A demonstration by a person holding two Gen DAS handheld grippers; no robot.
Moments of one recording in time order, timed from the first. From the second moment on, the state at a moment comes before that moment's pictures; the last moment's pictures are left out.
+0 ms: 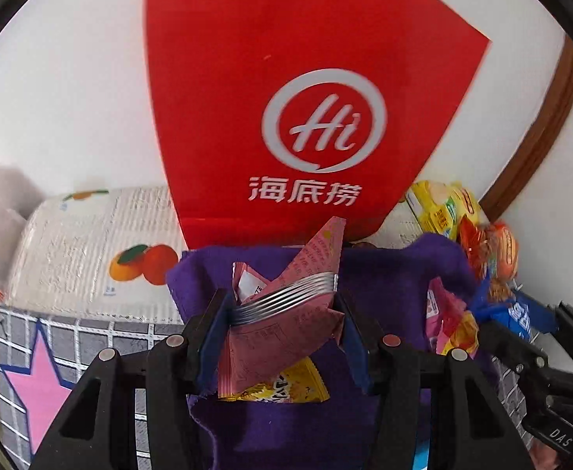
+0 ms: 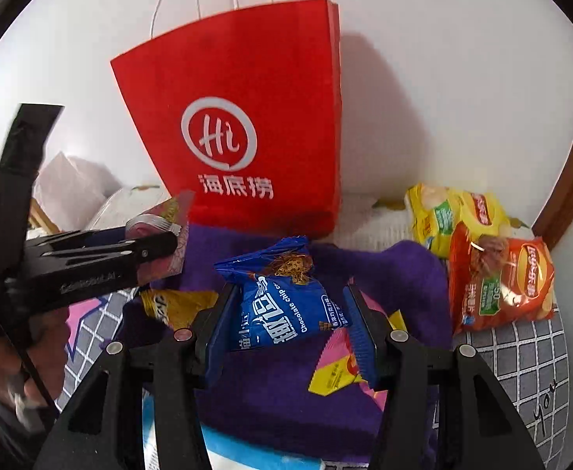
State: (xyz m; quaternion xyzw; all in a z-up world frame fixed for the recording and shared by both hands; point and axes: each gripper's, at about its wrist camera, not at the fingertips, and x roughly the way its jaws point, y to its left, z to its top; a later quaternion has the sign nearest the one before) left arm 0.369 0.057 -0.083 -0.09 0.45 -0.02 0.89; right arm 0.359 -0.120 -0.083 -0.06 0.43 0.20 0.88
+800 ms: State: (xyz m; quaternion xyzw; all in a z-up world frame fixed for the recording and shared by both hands) left arm 0.386 0.065 -0.122 -0.12 0.47 -0.05 0.87; right arm 0.383 -0.101 -0.162 -0.05 0.54 0.22 0.81
